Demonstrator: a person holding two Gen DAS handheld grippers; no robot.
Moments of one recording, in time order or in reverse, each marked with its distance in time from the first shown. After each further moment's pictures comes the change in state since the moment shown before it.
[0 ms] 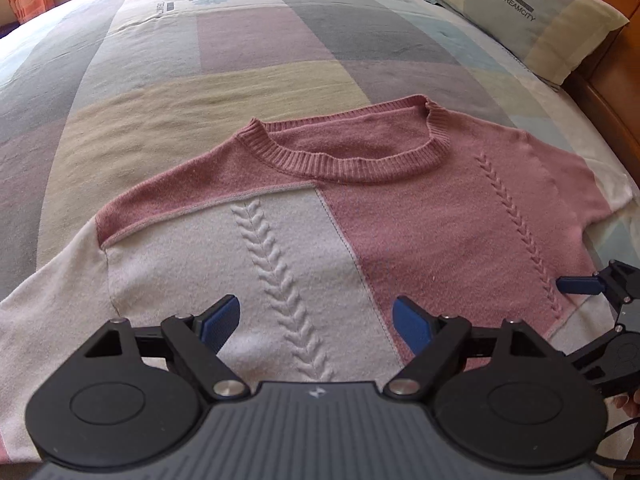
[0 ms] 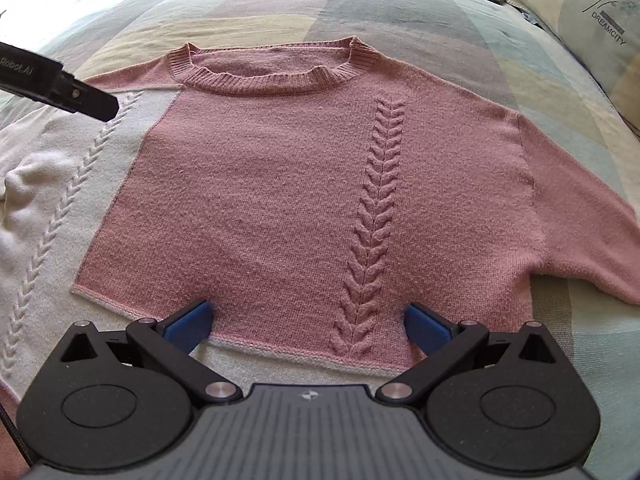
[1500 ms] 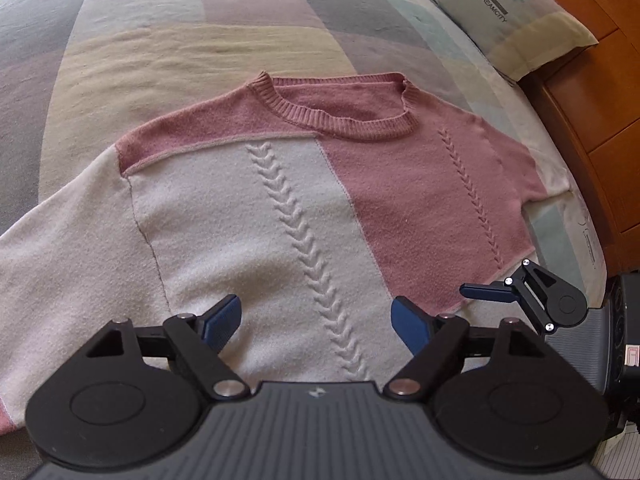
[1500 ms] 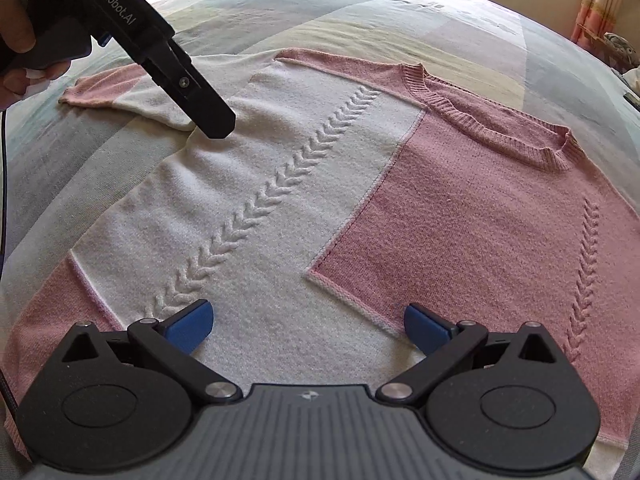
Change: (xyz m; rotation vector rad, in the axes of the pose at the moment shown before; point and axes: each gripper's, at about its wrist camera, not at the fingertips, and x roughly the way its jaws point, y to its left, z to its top) left arm -0.031 0.062 -0.002 -0.063 0.119 -0.258; right arm -0.019 0.108 -0.014 -0.343 -0.074 0.225
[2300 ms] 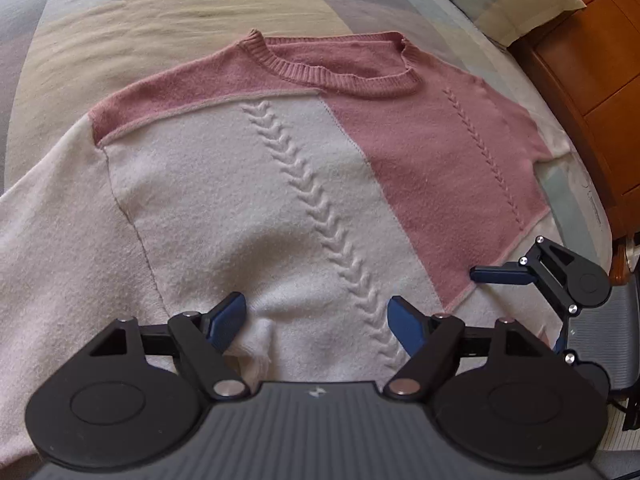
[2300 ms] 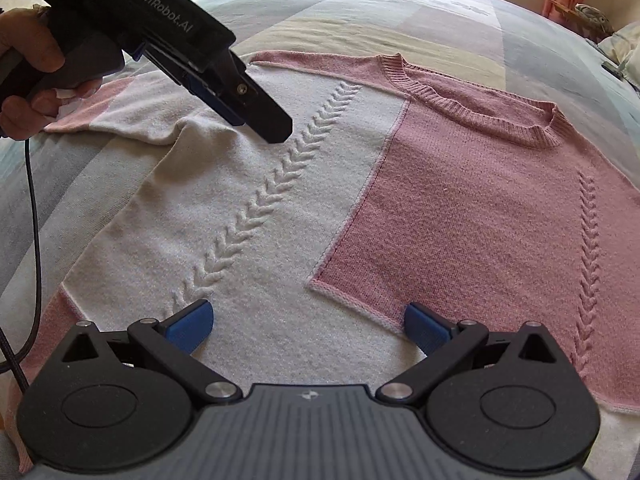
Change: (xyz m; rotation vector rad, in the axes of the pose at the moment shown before) left arm 0.027 0.018 -0.020 0.089 0.057 -0.017; right arm 0.013 0.011 0.000 0.071 0.004 -0.011
